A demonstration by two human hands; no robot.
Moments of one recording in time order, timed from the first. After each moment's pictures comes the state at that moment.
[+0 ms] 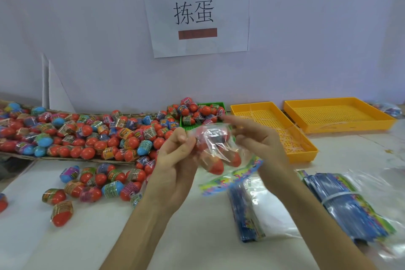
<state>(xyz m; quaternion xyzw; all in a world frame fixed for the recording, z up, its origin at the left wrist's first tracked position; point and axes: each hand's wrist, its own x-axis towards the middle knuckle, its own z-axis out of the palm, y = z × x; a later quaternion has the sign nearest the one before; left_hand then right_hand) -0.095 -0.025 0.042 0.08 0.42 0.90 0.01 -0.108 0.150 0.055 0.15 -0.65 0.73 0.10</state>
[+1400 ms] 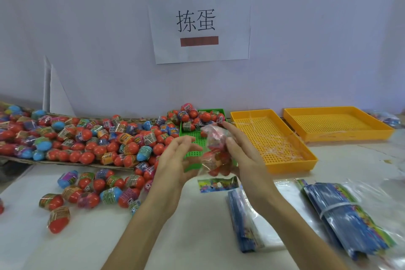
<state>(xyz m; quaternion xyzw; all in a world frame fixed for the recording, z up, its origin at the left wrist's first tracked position) -0.108 -0.030 0.040 0.02 0.59 0.81 -0.01 -0.102 0.124 0.044 0.10 -0.65 0.75 0.05</state>
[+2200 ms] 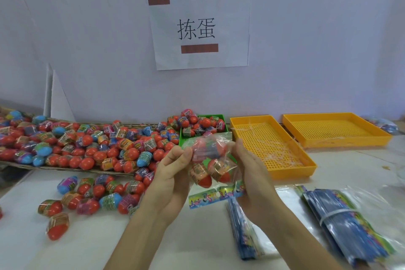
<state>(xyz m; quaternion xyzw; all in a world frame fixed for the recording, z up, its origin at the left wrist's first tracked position) -0.108 -0.037 0.035 0.05 0.44 0.90 0.04 -0.097 0.123 0.047 0.01 -0.56 0.83 -0.02</state>
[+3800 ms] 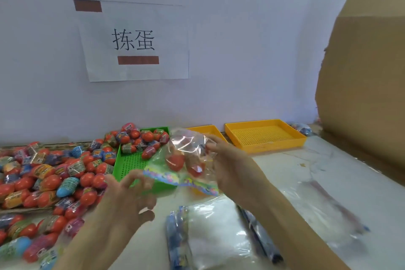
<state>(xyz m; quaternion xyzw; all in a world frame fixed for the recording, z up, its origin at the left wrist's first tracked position) -0.092 -0.005 0.047 0.09 0.52 0.84 0.09 -0.101 0.214 0.089 0.11 -0.50 0.85 -0.12</state>
